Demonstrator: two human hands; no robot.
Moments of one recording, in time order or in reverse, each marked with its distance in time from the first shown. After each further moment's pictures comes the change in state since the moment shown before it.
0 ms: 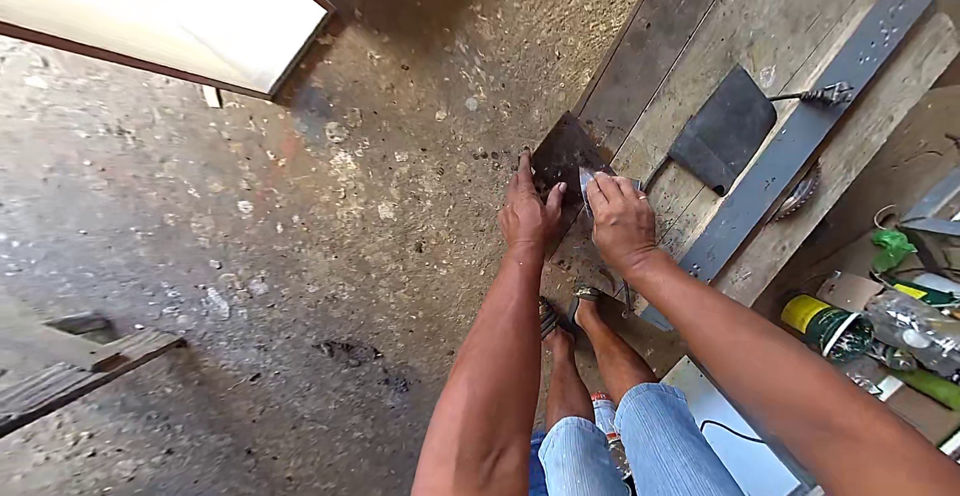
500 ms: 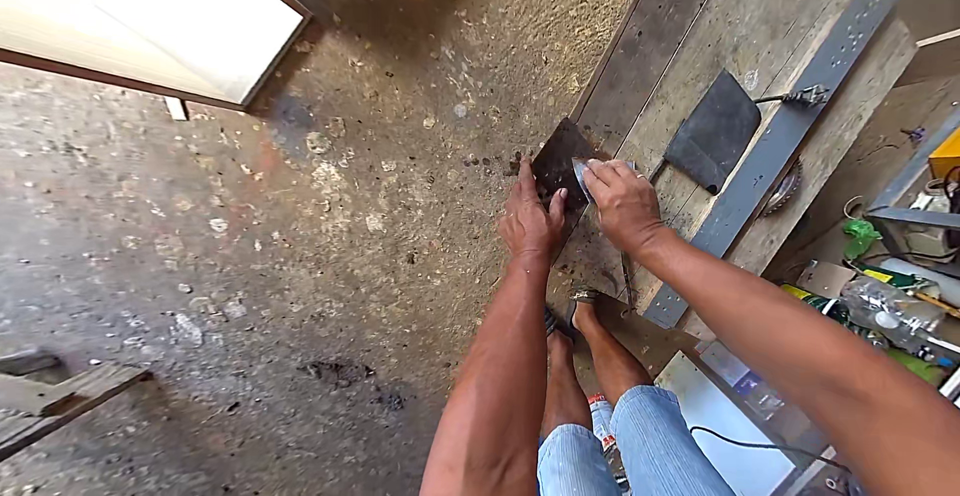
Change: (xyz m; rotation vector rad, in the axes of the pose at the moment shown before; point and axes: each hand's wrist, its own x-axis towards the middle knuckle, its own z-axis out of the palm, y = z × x) left_hand -0.006 -0.003 0.002 0.030 0.013 0.023; right_hand 0.023 0.015 -0.009 0.010 -0.061 -0.116
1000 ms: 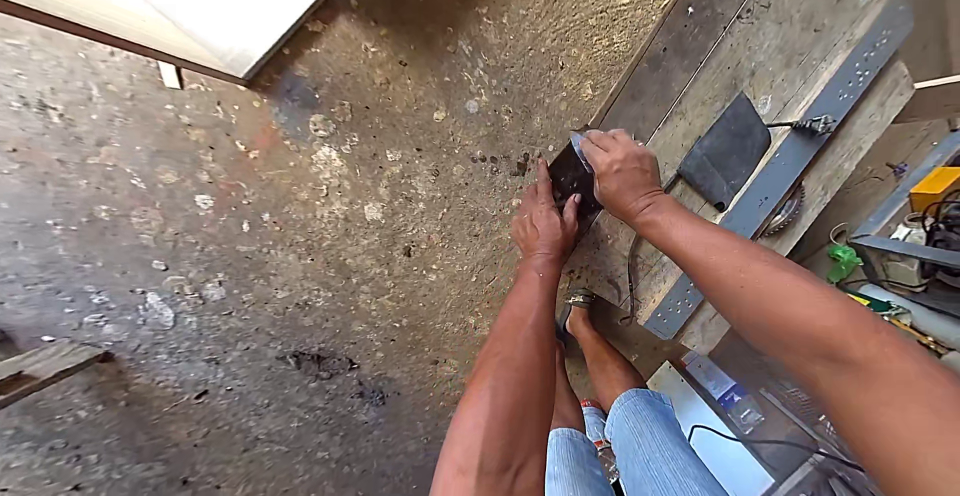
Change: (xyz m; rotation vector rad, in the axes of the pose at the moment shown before) left_hand 0.001 -0.001 -0.002 0.022 0.000 0.025; right_hand 0.065 -0.008 -0.019 -0.045 -0.023 -0.053
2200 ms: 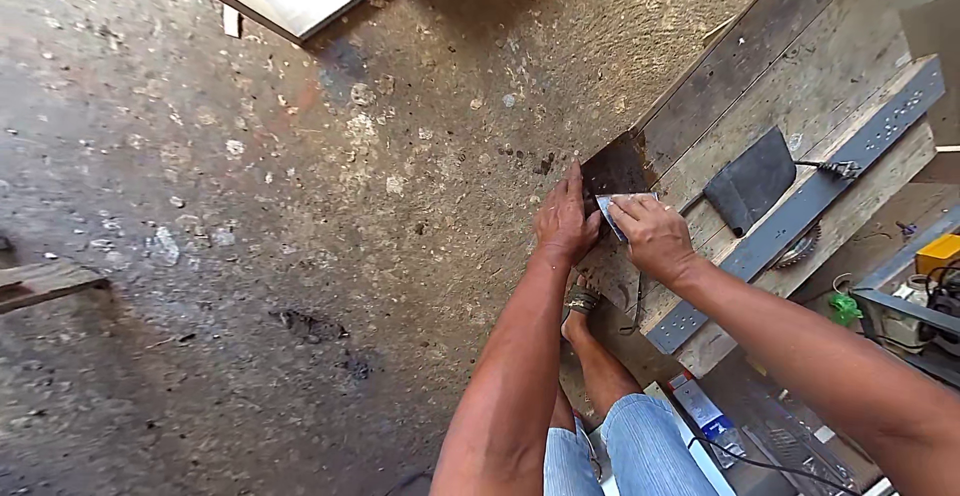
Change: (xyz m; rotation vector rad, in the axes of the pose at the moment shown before) left_hand 0.002 -0.010 -0.010 -0.058 -0.101 0.108; right_hand -0.060 -0.002 0.011 -0.042 -0.040 -0.227
